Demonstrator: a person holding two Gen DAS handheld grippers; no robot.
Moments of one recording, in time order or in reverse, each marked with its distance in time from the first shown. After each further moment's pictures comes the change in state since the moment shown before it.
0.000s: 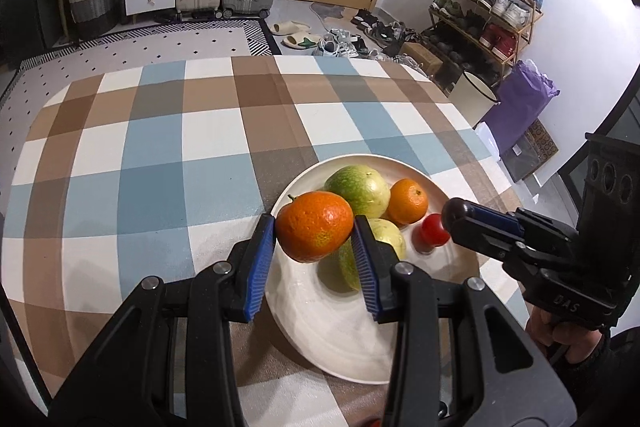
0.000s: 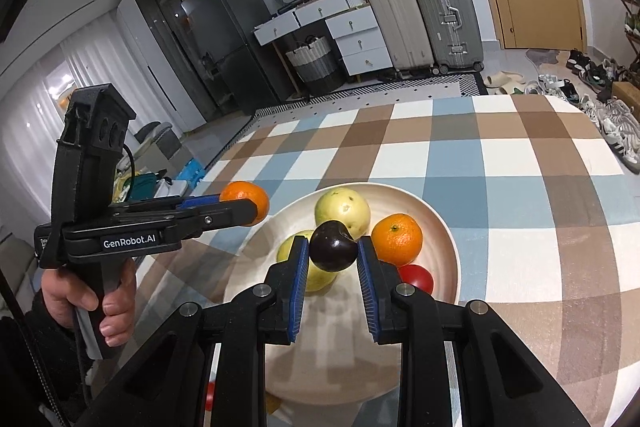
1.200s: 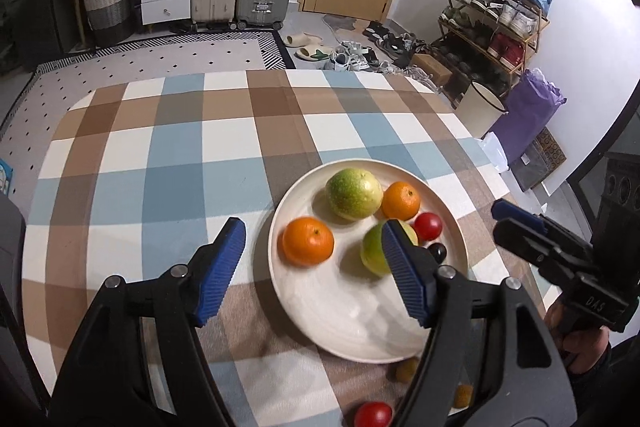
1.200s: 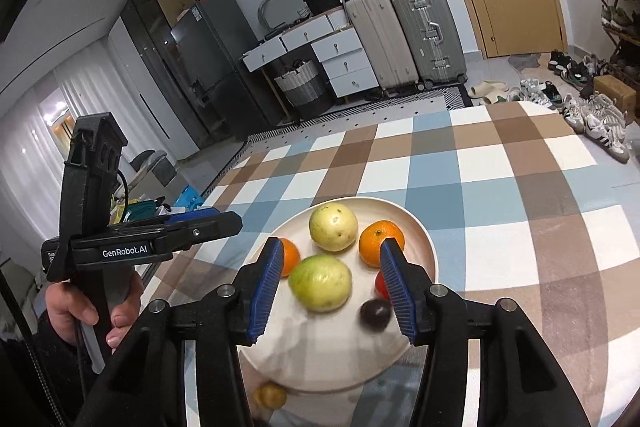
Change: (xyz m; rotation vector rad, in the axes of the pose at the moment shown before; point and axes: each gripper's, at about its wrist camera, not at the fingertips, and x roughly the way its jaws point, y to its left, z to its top) left arm -0.045 -0.015 -0.014 -0.010 -0.049 0.061; right arm -0.042 -0.001 -0.008 0.062 -0.106 -0.006
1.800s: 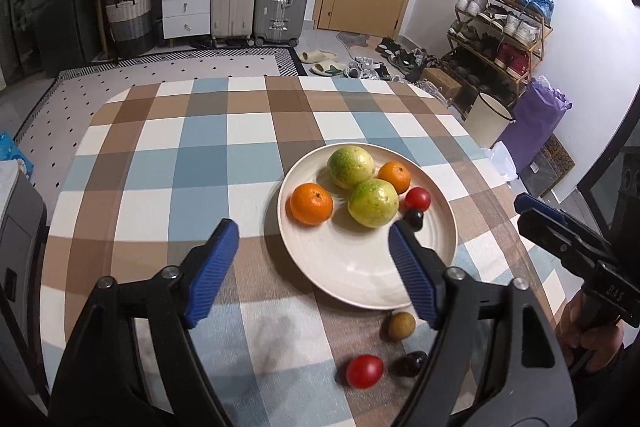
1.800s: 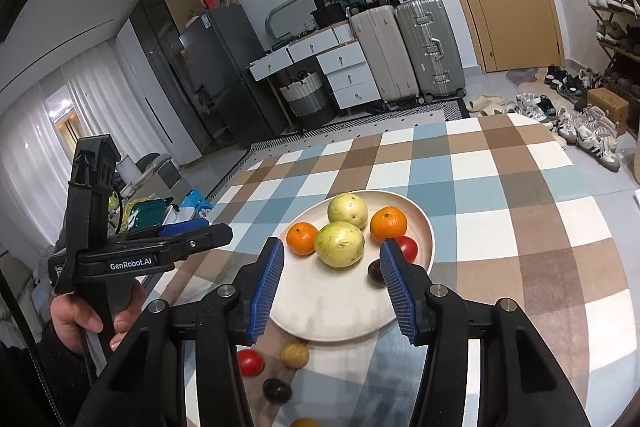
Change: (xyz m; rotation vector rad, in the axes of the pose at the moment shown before) left arm -0.059 -0.015 -0.053 -0.010 -0.080 0.063; right arm -0.045 0.023 -0.022 -0.039 -0.042 -0.014
